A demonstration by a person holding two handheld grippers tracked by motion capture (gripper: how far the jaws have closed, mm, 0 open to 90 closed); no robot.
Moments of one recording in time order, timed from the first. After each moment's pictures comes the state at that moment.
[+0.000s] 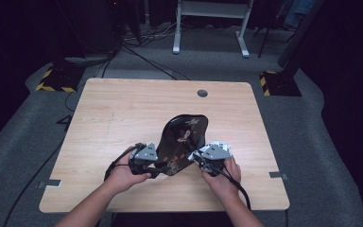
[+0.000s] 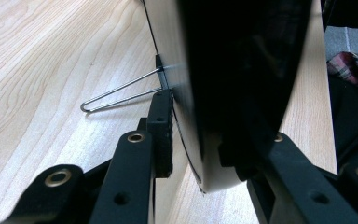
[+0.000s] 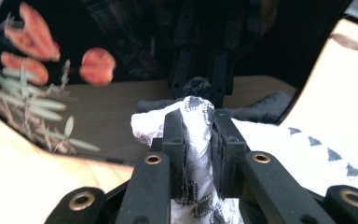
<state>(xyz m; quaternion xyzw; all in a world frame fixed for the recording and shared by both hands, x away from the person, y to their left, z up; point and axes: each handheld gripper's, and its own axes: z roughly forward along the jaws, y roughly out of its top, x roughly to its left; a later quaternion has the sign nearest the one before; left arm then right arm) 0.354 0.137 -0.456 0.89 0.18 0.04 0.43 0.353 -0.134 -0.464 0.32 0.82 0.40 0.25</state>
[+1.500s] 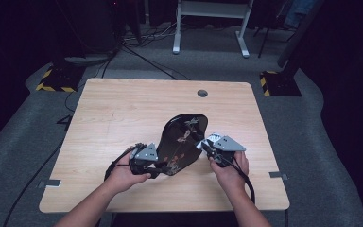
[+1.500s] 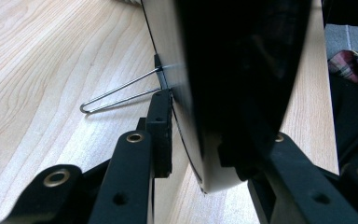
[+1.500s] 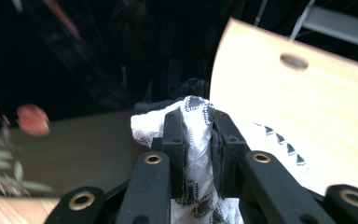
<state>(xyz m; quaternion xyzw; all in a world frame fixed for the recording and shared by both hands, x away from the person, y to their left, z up) 0.354 0.137 -0.456 0.89 0.17 0.04 0.43 0.368 -0.158 -0.455 0.36 0.78 0.43 0.27</state>
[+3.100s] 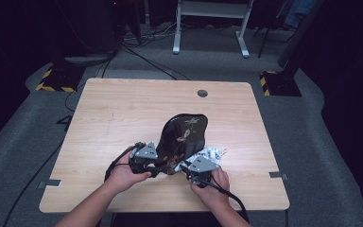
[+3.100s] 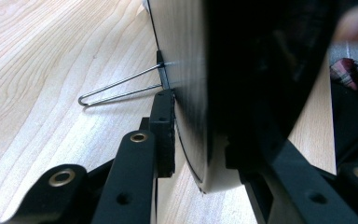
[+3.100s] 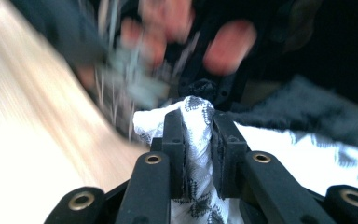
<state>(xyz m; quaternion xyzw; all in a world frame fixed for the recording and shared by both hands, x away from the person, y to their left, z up) 0.356 0.137 -0.457 0.88 0.20 0.03 0.42 0.329 -0.102 -0.493 0.26 0.84 0.41 0.22</state>
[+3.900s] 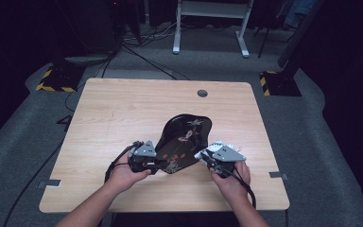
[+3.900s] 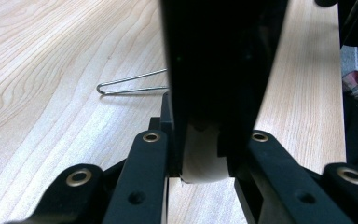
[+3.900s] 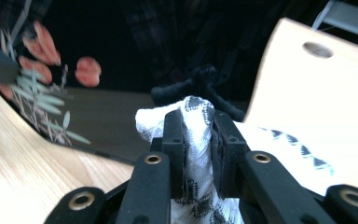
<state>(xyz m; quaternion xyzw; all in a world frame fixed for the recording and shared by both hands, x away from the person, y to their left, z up) 0.359 0.140 -0.459 0.87 0.22 0.04 0.44 0.343 -0.162 -0.454 0.33 0.80 0.43 0.26</state>
